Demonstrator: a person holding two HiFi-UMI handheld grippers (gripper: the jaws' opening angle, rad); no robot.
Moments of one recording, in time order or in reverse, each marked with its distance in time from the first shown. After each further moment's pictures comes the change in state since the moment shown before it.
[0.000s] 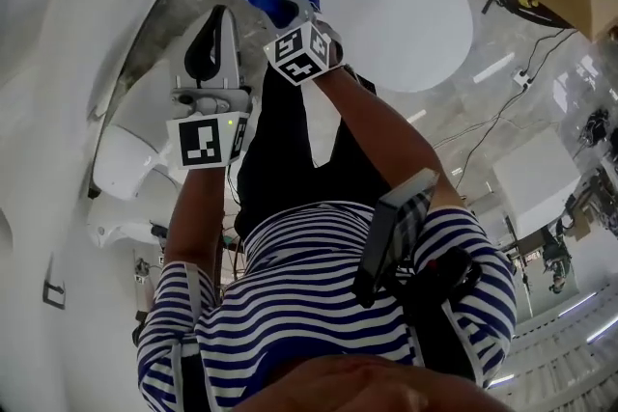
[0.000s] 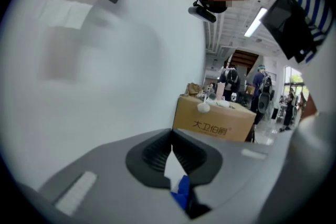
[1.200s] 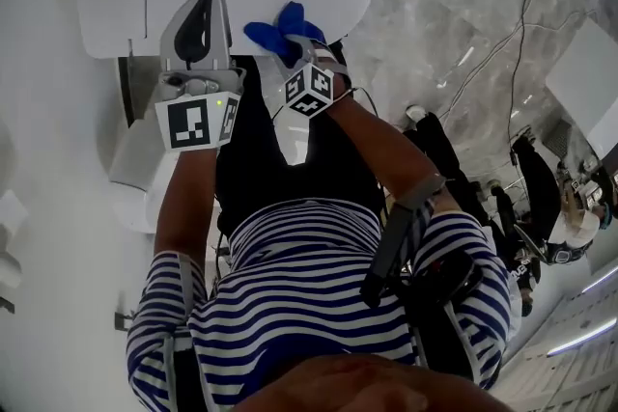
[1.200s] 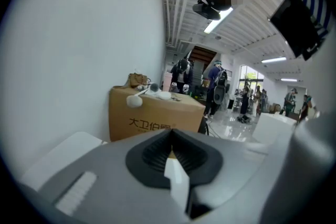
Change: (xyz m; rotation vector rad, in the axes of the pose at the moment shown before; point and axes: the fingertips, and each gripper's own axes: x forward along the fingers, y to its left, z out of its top) left arm 0.081 -0.373 -0.042 0.148 0.036 -0.437; right arm -0.194 -0.052 -0.323 0.208 0.075 -0.140
